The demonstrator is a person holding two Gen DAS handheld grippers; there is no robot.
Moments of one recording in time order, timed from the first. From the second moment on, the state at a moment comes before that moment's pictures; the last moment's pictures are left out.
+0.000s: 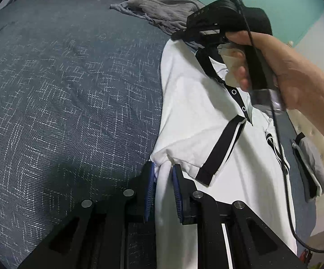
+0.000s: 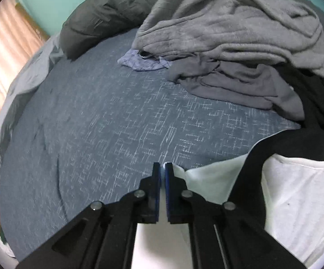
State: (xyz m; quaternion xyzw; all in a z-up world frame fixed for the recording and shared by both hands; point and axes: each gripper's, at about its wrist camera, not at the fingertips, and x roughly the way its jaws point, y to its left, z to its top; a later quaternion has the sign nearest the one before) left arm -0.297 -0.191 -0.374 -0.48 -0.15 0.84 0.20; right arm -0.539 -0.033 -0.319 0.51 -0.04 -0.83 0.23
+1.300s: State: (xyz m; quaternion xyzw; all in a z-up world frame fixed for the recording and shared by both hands) left arm -0.257 -0.203 -0.352 -0.49 -0.14 0.84 0.17; right arm -0.323 0.162 -0.272 0.48 -0.11 -0.84 0.22
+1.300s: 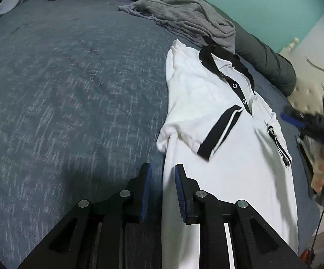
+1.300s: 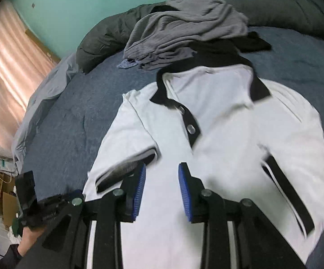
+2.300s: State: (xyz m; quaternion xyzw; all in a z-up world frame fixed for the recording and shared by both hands) left arm -0.062 -0.242 -0.302 -0.57 -0.07 0.79 0.20; right arm -0.026 0.296 -0.266 0.55 -0.04 -0.82 0.17
